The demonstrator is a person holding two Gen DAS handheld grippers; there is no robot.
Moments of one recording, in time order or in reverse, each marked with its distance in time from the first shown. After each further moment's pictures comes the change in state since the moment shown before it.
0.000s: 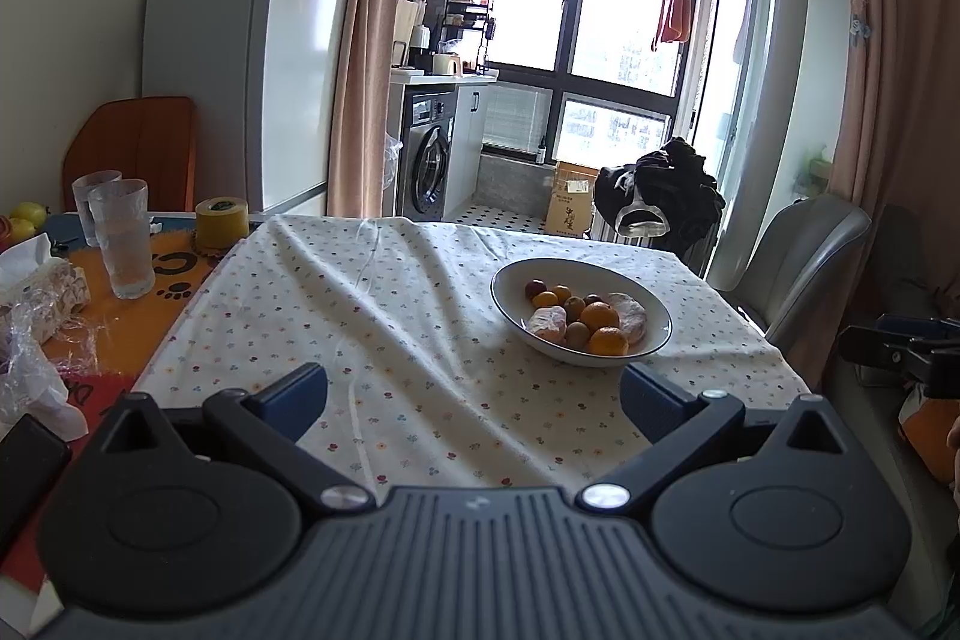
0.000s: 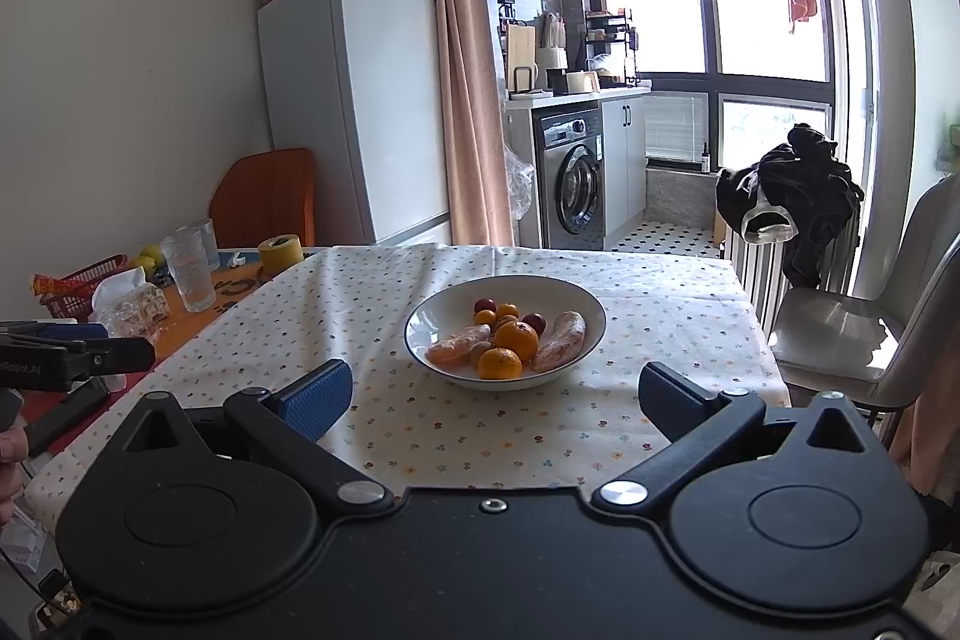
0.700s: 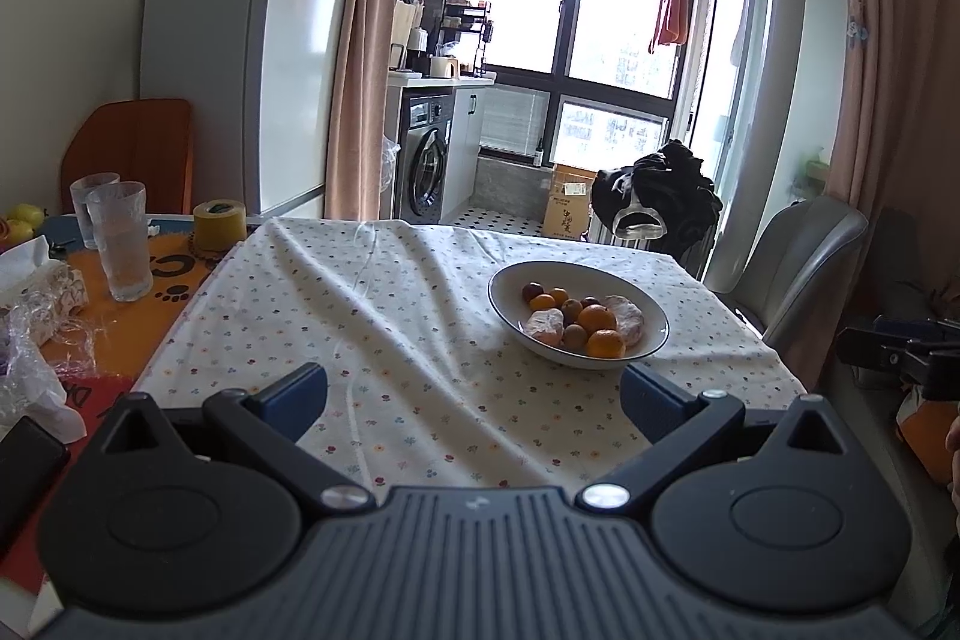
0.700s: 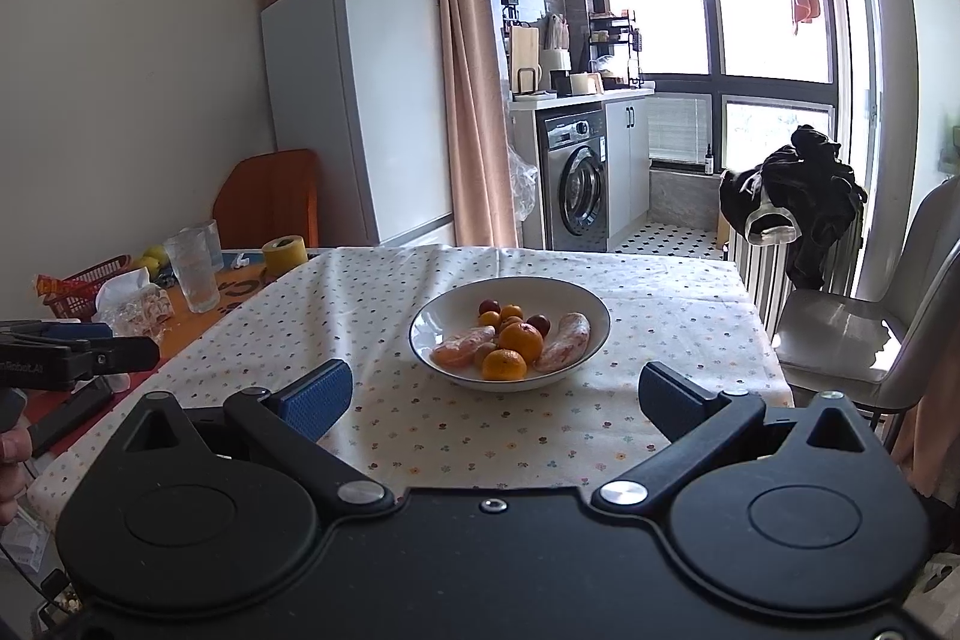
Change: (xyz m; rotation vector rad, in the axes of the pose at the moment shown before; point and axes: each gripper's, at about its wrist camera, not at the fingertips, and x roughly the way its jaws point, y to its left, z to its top) left arm 0.001 0.000 0.001 -0.002 -0.005 -0.006; right arm -0.001 0.002 0.000 -0.001 -0.003 0.008
